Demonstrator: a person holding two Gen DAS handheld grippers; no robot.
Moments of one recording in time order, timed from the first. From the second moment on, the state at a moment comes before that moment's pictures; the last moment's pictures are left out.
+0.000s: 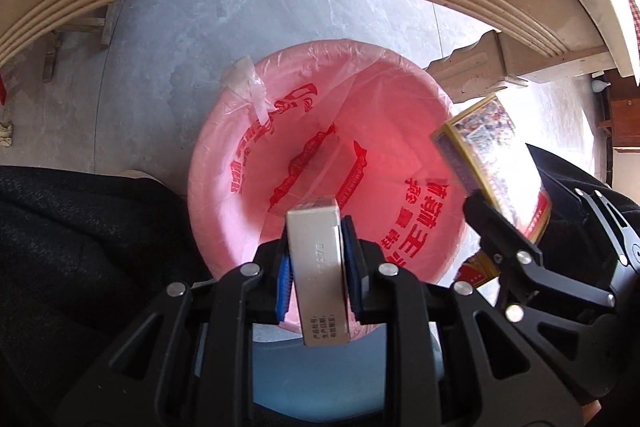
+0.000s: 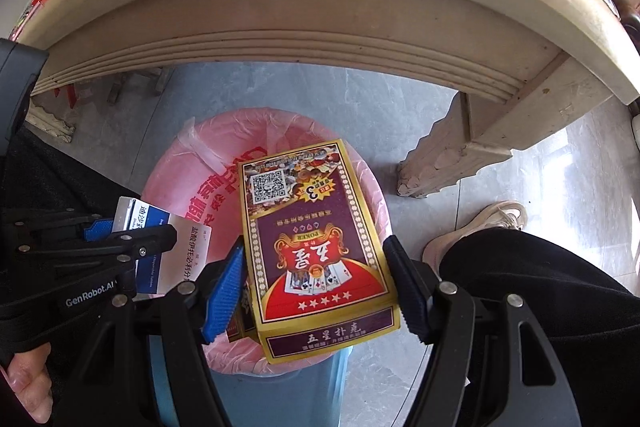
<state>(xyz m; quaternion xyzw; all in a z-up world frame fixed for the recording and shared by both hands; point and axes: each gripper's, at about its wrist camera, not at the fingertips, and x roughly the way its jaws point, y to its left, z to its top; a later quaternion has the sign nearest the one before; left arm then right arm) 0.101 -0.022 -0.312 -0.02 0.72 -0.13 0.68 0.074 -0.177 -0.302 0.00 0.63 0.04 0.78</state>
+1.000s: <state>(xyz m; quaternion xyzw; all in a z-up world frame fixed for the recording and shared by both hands) 0.118 -0.025 -0.374 -0.04 0.78 -0.09 0.62 0.089 -0.175 -0.365 0.00 0.70 0.05 0.71</state>
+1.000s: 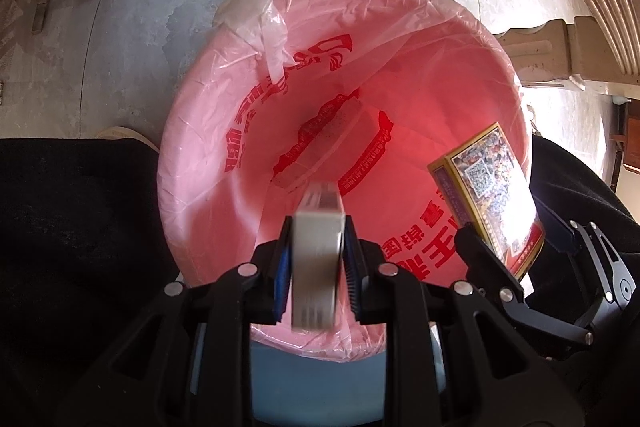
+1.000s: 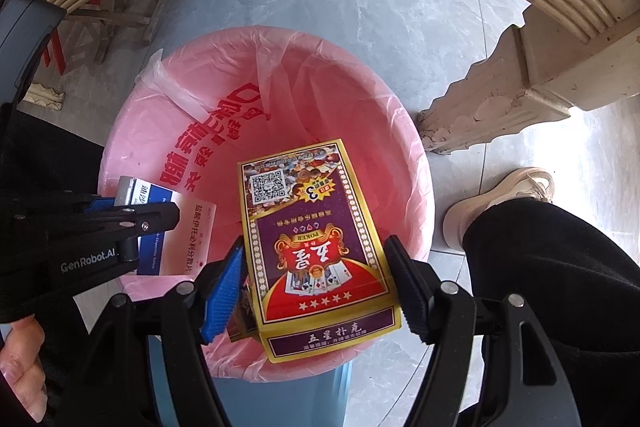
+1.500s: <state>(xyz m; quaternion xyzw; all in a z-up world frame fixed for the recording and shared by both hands) 0.119 -0.025 -0.363 0.01 0.76 -0.08 0.65 0.089 -0.171 -0.366 -0.01 0.70 0.05 0.71</state>
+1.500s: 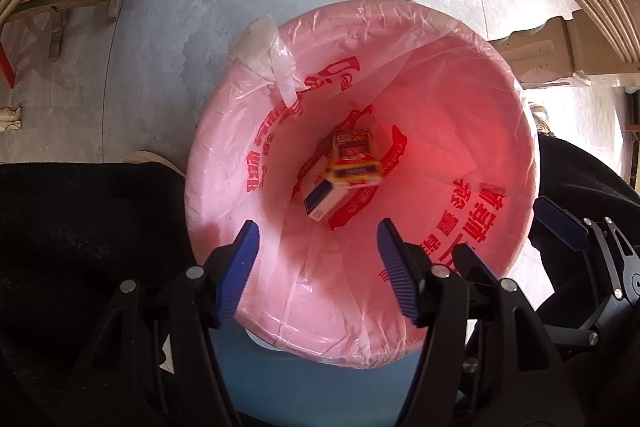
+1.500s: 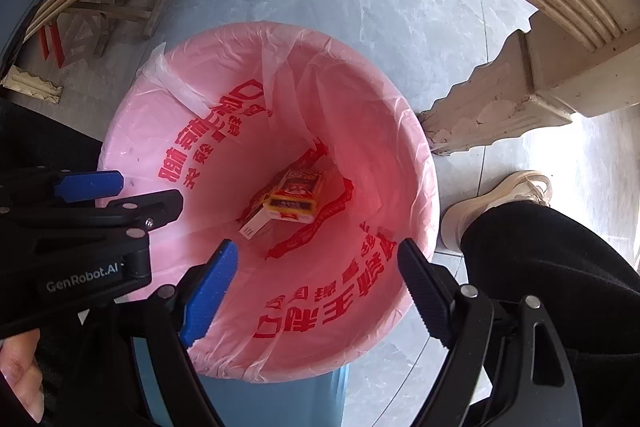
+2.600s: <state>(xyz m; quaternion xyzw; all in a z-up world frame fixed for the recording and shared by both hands) 0.119 0.044 -0.032 0.11 0.54 -0.17 0.82 0.077 -0.236 -0.046 0.09 0.49 0.16 0.85</state>
